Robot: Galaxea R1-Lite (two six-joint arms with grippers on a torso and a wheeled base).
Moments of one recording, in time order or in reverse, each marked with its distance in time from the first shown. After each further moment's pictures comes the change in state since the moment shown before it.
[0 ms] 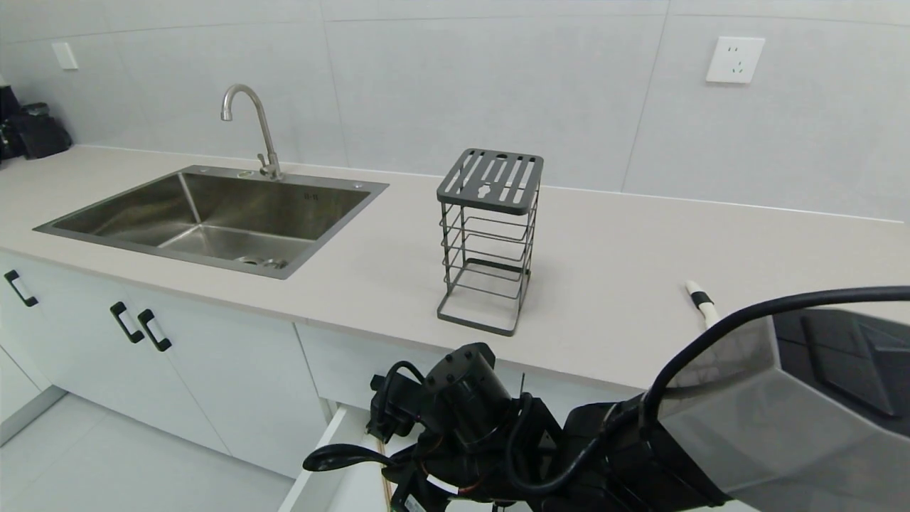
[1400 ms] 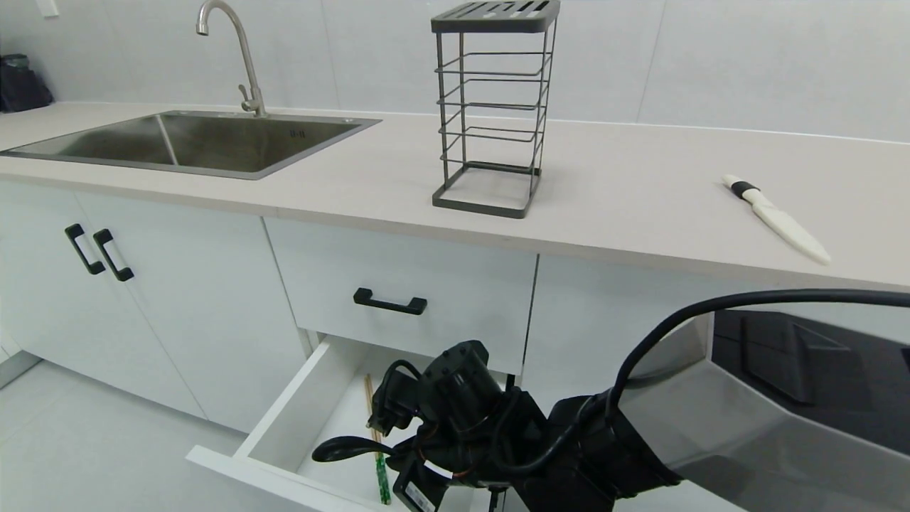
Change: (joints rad) left arm 0.000 0.000 0.000 0.000 0.000 0.000; right arm -0.042 0.079 -0.059 0.000 0.000 -0.052
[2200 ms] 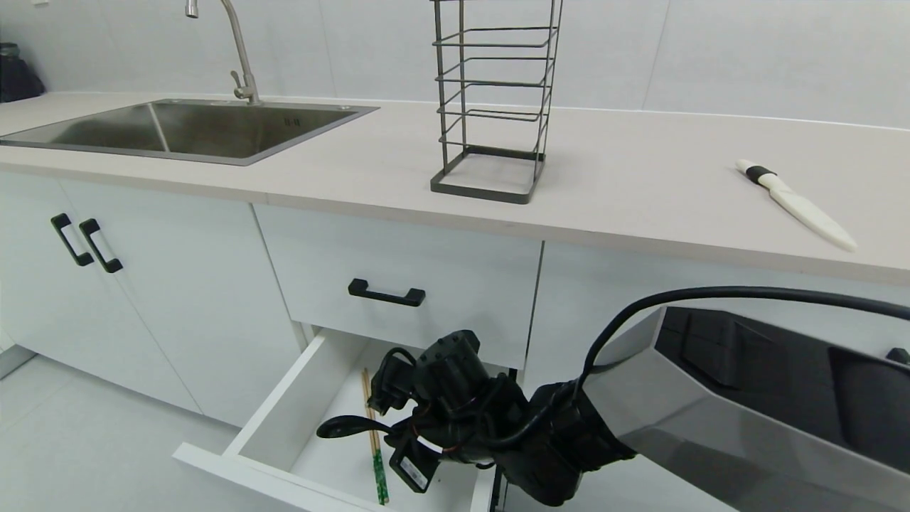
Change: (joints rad) left arm 0.000 0.000 0.000 0.000 0.000 0.000; right arm -0.038 0.092 -0.116 0.000 -0.004 -0.031
